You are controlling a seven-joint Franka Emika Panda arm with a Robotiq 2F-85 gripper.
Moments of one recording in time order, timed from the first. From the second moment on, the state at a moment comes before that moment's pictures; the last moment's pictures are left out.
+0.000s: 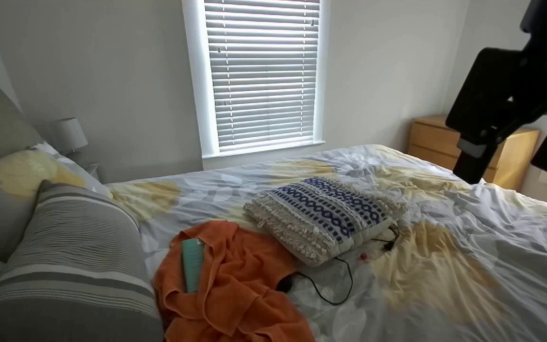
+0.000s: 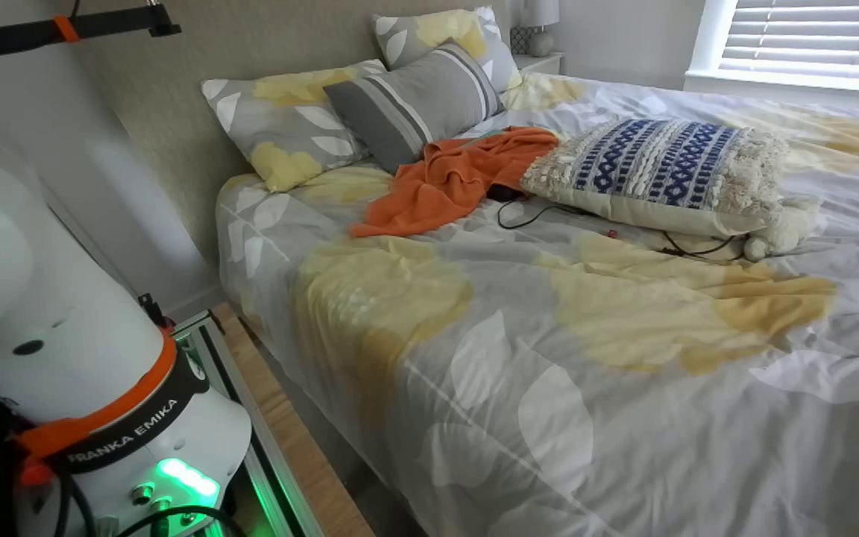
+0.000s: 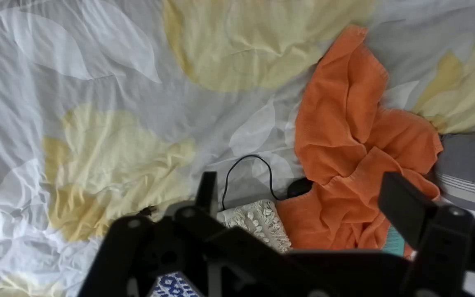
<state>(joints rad) 0.07 -0.54 0.28 -2.26 0.06 1.89 0.41</state>
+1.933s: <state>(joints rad) 0.13 -0.18 -0.01 -2.47 0.46 2.27 -0.47</state>
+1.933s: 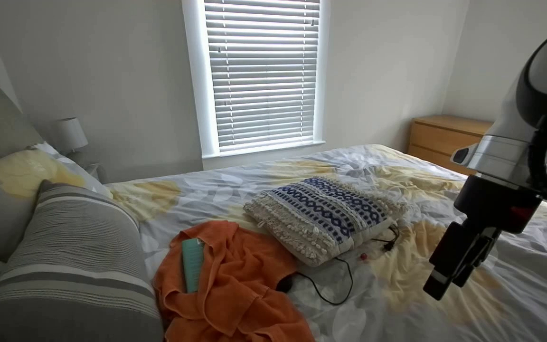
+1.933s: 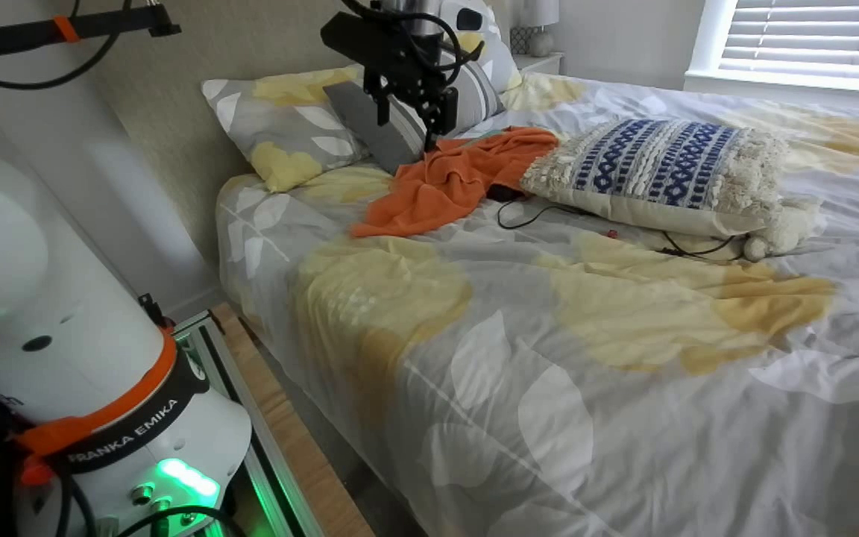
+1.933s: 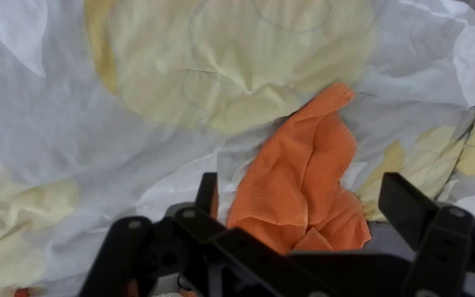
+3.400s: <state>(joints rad) 0.06 0.50 0.20 -2.04 0.86 2.54 -0.95</state>
